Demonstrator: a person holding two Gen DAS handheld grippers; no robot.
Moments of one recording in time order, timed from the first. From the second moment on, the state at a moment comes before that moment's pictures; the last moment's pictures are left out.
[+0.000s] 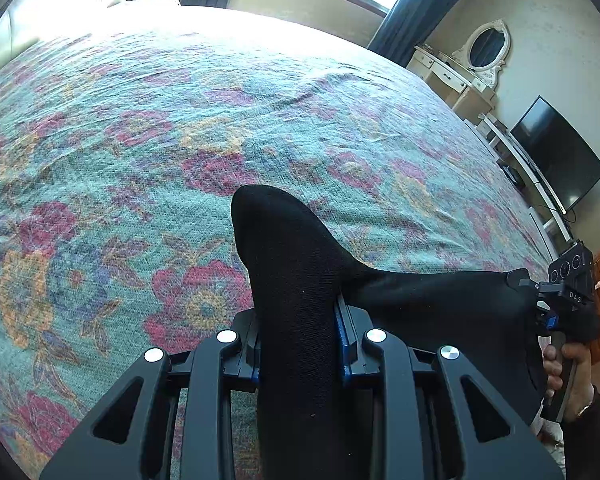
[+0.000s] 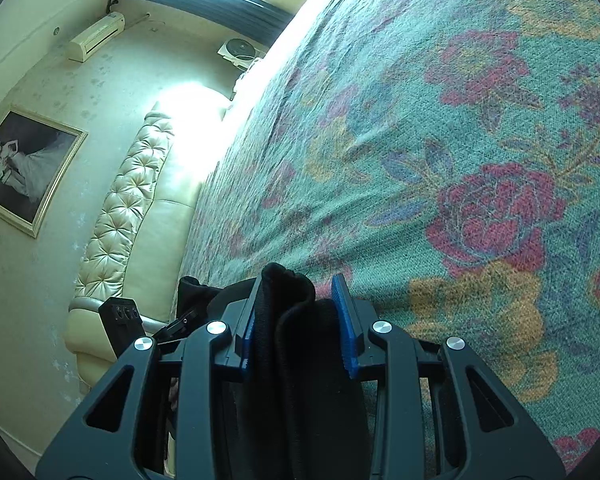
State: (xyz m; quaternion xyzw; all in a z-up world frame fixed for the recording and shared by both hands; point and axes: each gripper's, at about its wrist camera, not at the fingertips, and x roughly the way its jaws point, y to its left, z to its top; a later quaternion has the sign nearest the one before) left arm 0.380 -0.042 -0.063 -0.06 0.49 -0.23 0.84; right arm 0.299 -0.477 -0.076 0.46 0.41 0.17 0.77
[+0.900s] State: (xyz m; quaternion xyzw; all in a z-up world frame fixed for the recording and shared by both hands) left arm 0.411 -0.020 -0.092 -0.10 0.50 -0.24 0.82; right arm 0.316 -0.489 -0.111 0.50 0.41 0.18 0.74
